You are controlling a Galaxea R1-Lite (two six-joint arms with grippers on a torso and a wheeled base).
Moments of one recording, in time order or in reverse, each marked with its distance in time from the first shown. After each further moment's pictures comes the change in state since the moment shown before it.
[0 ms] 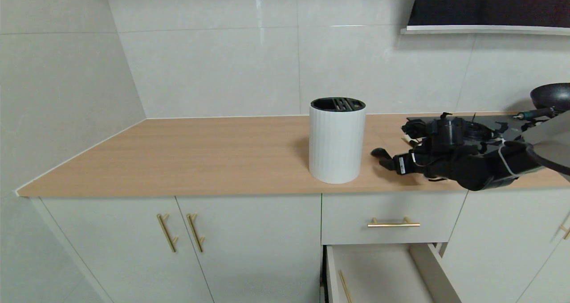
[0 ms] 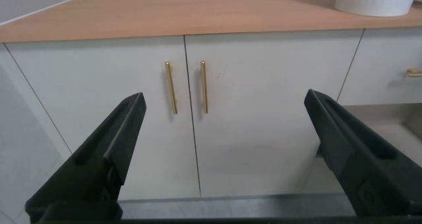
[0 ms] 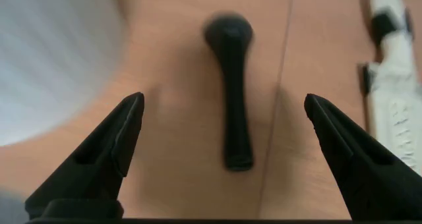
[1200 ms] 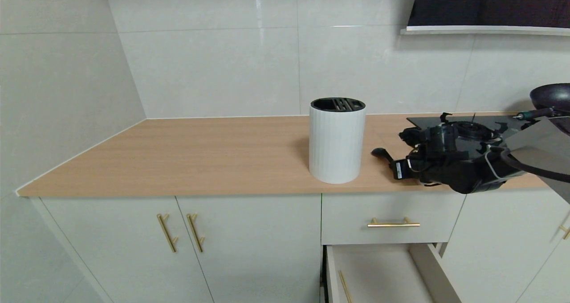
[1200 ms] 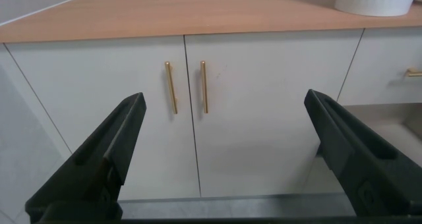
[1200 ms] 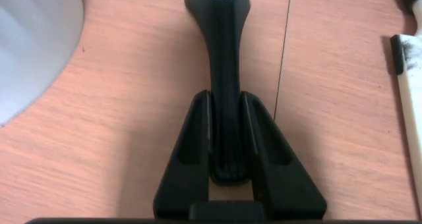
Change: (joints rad) left arm 0.000 0.000 0.000 0.000 0.000 0.000; right arm -0.011 0.078 -0.046 0.011 -0.001 0.042
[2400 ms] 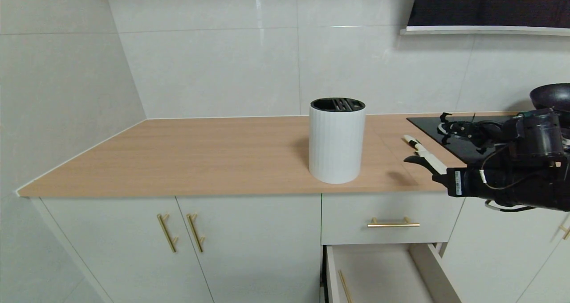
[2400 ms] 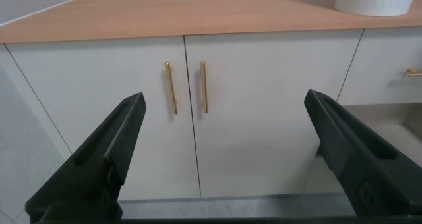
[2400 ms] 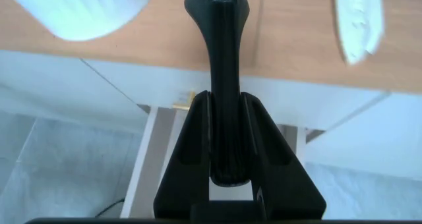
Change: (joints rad) left arm 0.000 0.000 0.000 0.000 0.000 0.000; right arm 0.020 -0.630 0.529 0.160 0.004 0.147
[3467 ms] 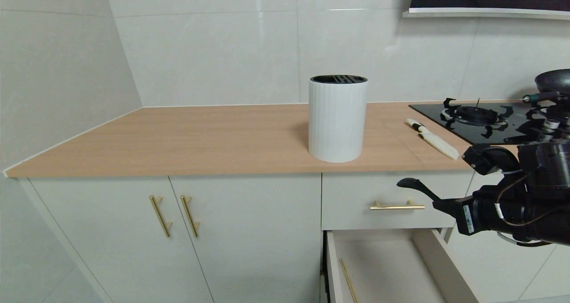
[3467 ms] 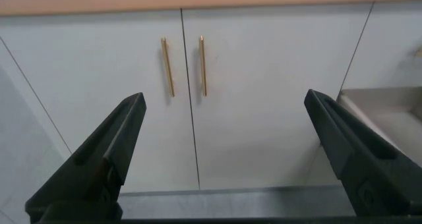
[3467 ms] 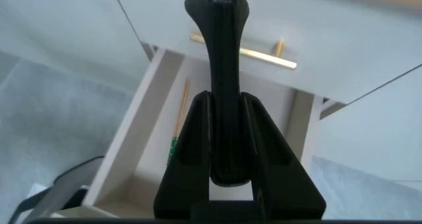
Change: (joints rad) left arm 0.000 0.000 0.000 -0.001 0.000 0.000; right arm 0.097 -0.132 0.178 -0.004 -0.003 -0.116
